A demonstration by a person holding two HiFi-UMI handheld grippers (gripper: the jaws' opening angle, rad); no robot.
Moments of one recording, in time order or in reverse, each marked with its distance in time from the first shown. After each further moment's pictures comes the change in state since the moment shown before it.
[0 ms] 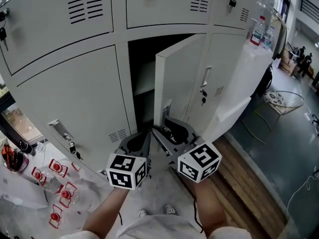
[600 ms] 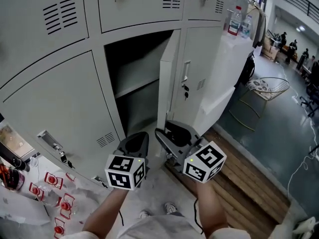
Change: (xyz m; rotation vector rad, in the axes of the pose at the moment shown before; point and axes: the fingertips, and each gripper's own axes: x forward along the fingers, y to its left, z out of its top) left arm 0.015 -0.038 -0.003 0.016 0.015 -0.138; right arm -0.052 -0.015 0.005 0.031 -0.045 -0.082
